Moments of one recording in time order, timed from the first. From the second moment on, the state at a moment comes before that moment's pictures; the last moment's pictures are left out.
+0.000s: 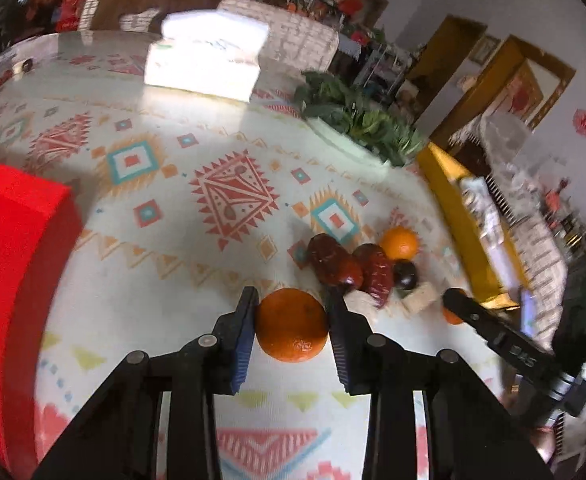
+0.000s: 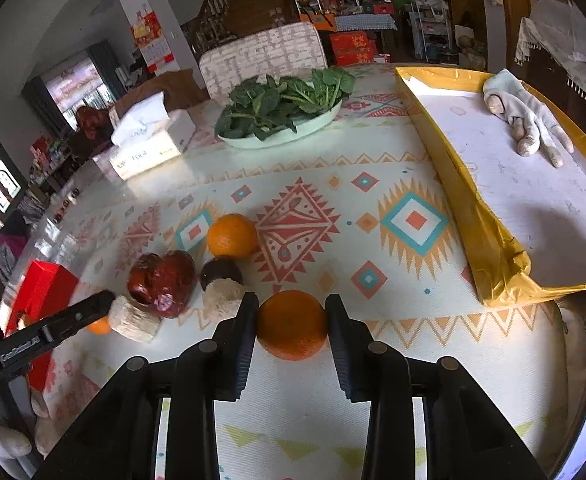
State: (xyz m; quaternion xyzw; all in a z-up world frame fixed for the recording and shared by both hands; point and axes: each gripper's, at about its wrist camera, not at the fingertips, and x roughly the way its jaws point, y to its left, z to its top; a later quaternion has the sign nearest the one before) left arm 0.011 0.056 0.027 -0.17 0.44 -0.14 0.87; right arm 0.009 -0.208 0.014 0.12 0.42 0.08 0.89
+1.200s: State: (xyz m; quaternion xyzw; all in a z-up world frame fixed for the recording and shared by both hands) left arm -0.027 0.318 0.038 -0.19 0.42 0.06 0.88; right arm -0.010 0.123 0.040 -0.01 0.44 0.34 0.83
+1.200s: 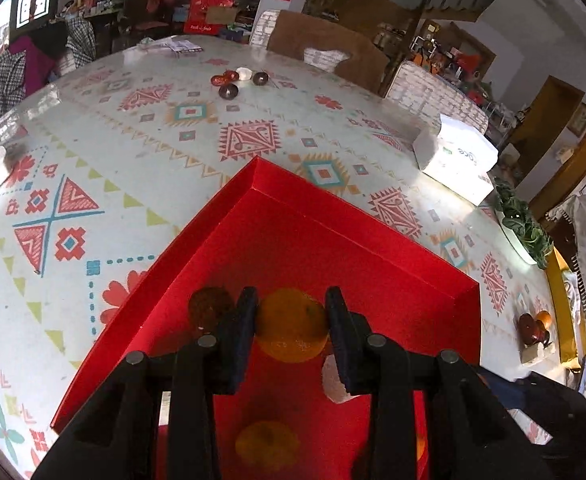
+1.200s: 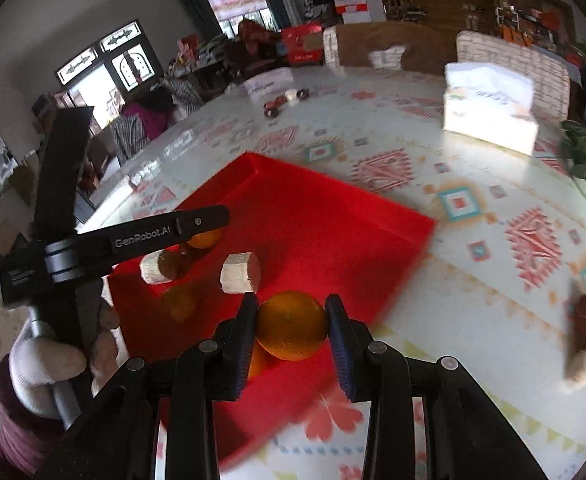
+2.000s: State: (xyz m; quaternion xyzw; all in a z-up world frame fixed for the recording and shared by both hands) left arm -0.087 0.237 0.115 -0.16 0.35 -0.03 0.92; right arm -0.021 0.043 0.073 0.04 0.39 0.30 0.87
